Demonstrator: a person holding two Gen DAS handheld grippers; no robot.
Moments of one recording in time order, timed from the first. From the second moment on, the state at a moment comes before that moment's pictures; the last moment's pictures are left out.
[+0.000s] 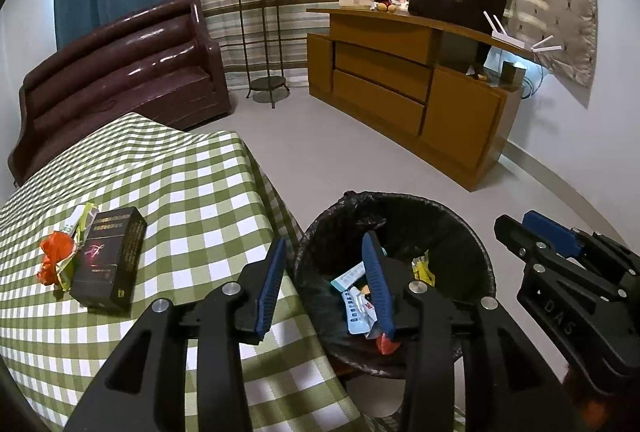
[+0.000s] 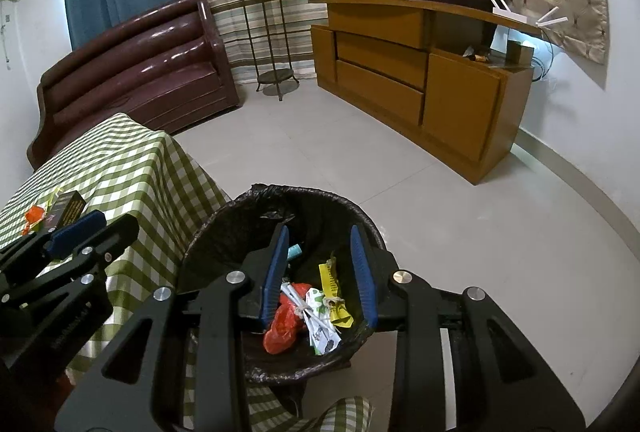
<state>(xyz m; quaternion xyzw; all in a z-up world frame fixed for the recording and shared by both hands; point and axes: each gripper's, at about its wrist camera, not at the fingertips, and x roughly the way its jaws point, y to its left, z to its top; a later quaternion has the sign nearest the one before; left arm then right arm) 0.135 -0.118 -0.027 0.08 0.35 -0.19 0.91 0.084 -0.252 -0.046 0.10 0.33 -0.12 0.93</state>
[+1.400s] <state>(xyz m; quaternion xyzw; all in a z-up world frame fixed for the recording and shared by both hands) 0.124 0.095 0.001 0.02 0.33 0.01 0.94 0.130 -0.081 -0.017 0.04 0.34 0.04 0.94</state>
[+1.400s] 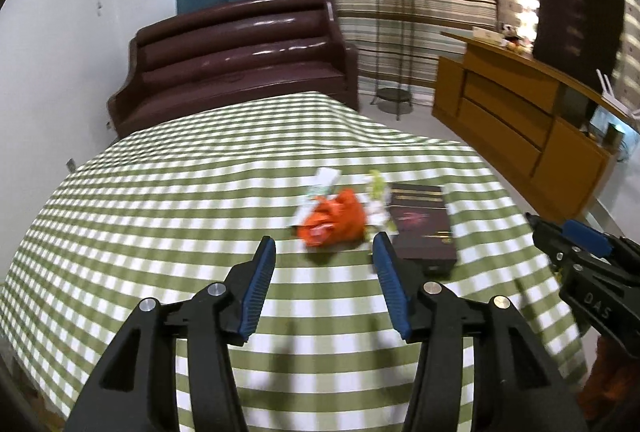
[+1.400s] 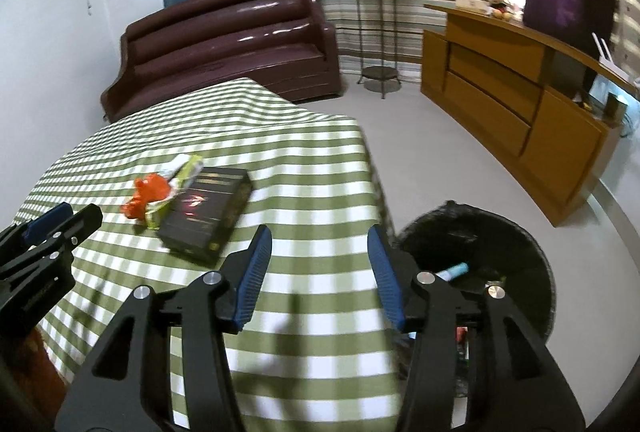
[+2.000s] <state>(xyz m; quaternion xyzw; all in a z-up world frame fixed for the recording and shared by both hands) 0.120 0.163 -0.011 -0.01 0.35 0.06 0.94 0.150 0.000 -0.027 0.00 0.38 0.09 0.92</state>
